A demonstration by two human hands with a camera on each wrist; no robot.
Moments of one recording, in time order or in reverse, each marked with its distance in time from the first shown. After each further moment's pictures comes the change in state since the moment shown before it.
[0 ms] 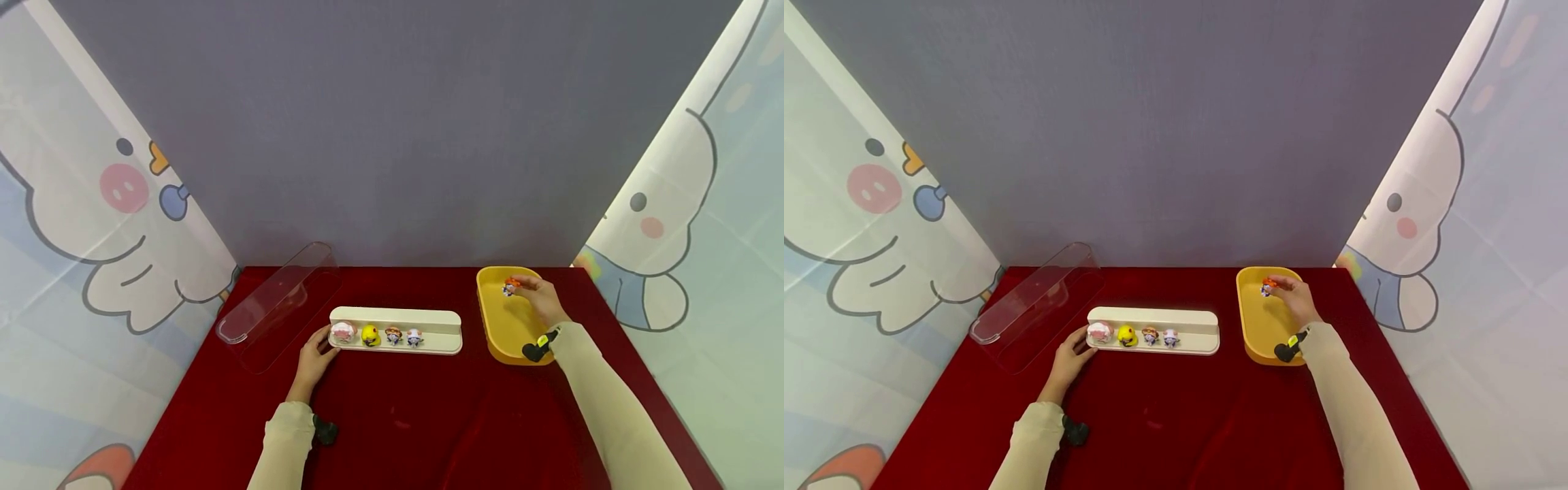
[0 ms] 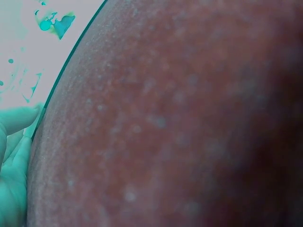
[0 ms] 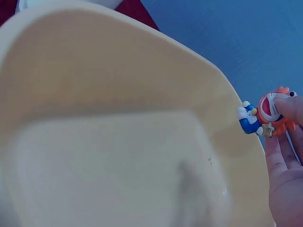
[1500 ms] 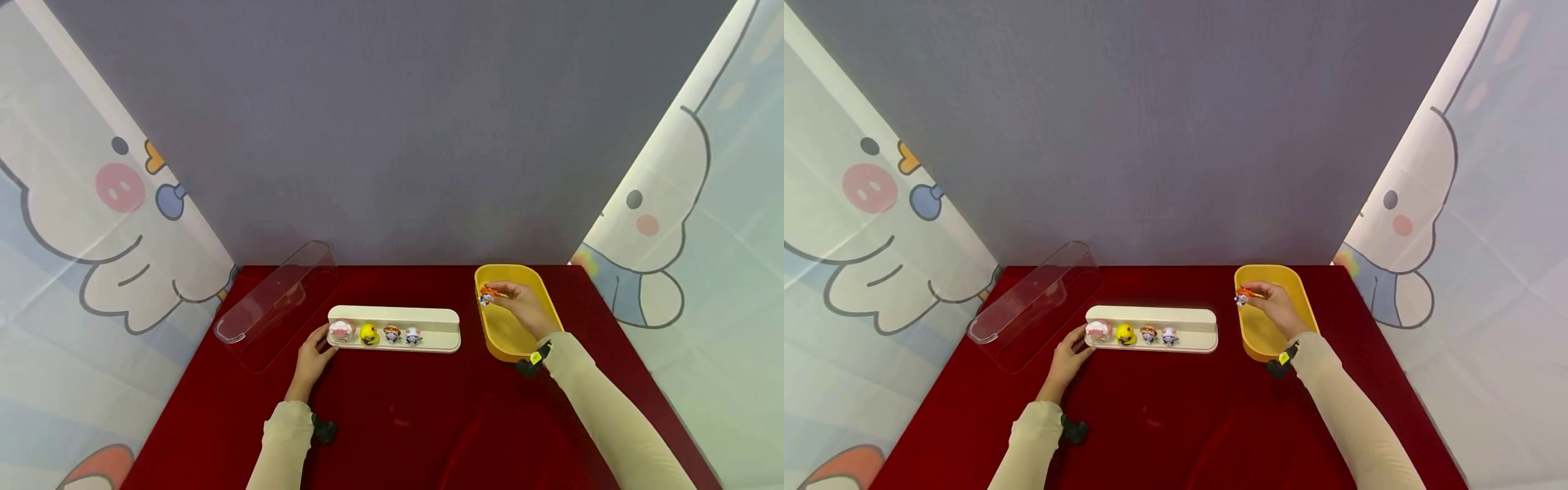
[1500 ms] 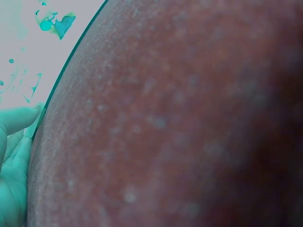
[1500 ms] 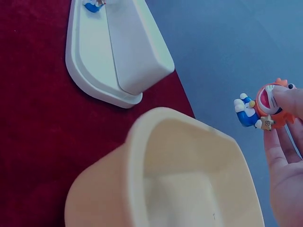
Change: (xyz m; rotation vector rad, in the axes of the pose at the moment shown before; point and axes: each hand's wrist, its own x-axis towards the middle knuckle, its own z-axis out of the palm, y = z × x) left_hand -0.010 0.038 -0.006 -0.015 -0.037 0.001; right_hand -0.026 -0.018 0.037 0.013 -0.162 -0.127
